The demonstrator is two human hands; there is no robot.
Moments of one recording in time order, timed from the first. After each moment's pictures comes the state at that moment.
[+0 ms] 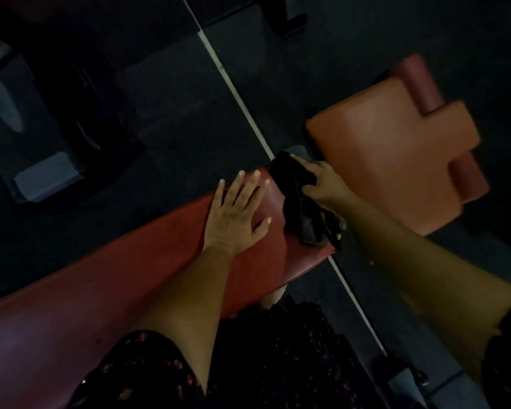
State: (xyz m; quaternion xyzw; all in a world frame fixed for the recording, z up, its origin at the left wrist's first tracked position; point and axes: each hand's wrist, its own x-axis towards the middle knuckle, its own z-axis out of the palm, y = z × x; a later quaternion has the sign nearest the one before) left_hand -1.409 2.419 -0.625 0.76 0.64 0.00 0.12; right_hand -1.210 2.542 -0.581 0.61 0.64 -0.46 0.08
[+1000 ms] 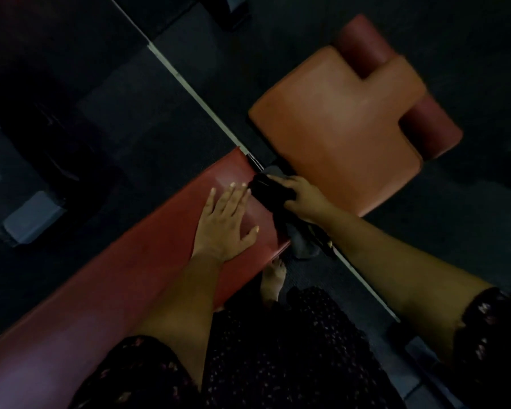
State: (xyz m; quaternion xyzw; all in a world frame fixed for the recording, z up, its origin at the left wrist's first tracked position) left_hand -1.357 2.419 -0.619 0.81 0.56 -0.07 0.14; right_hand -1.142 2.493 -0.600 0.58 0.64 -0.49 0.04
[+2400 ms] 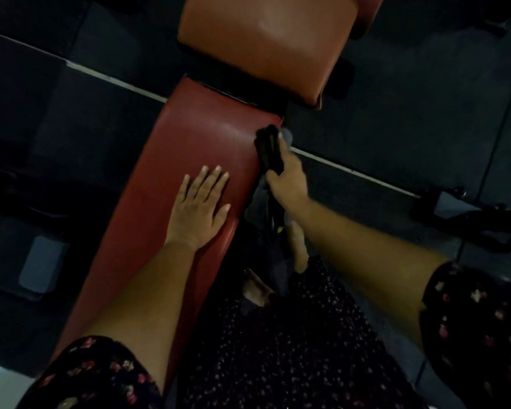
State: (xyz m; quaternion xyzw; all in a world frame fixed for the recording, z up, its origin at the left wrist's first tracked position) left_hand -1.451 2.315 -0.620 0.92 0.38 -0.03 0.12; right_hand -1.235 2.277 -0.596 0.80 0.31 -0.42 -0.29
